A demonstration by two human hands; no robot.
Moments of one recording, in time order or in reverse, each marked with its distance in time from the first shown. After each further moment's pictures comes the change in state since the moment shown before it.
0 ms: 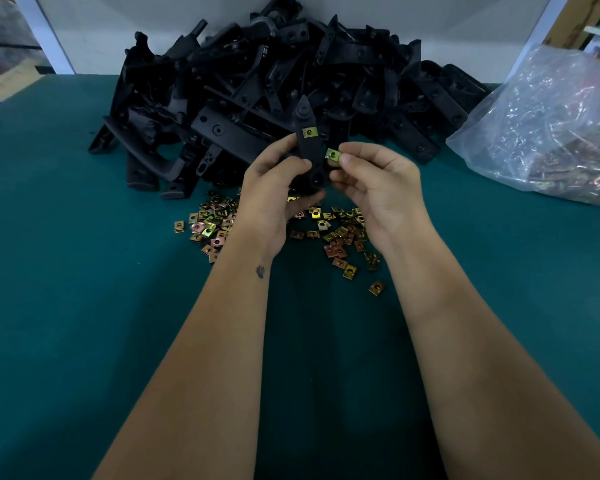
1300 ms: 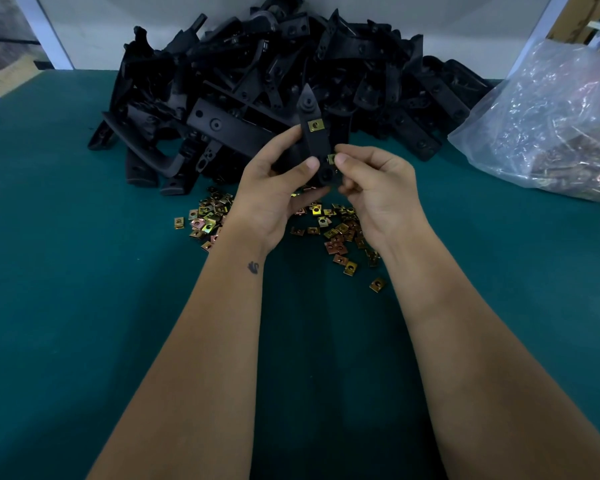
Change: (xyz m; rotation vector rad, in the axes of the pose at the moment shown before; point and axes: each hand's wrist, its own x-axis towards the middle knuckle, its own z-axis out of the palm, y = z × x) left_hand -0.007 0.005 -0.003 0.026 -0.143 0.025; right_hand -0.002 0.005 0.003 -0.051 0.019 0.006
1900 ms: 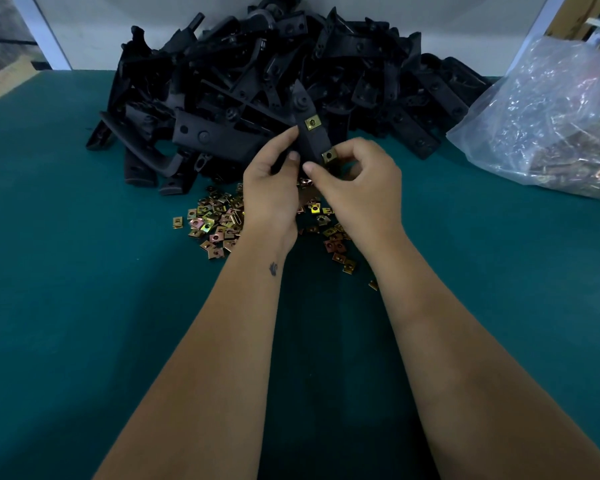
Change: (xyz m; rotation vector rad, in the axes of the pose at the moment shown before) left_hand 0.003 -0.010 0.020 -0.031 0.318 0.031; right_hand -0.005 0.012 0.011 -0.734 0.114 -0.430
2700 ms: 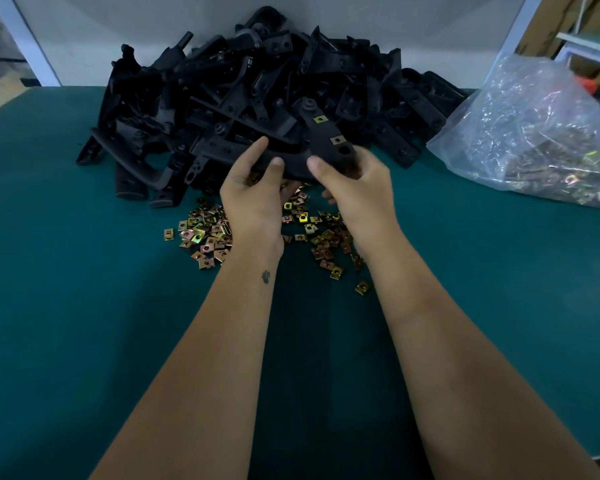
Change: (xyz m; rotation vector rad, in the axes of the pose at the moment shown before) left_hand -0.005 0.002 0.002 -0.053 0.132 0.078; right_hand 0.006 -0.005 -0.013 0.355 -0.070 0.243
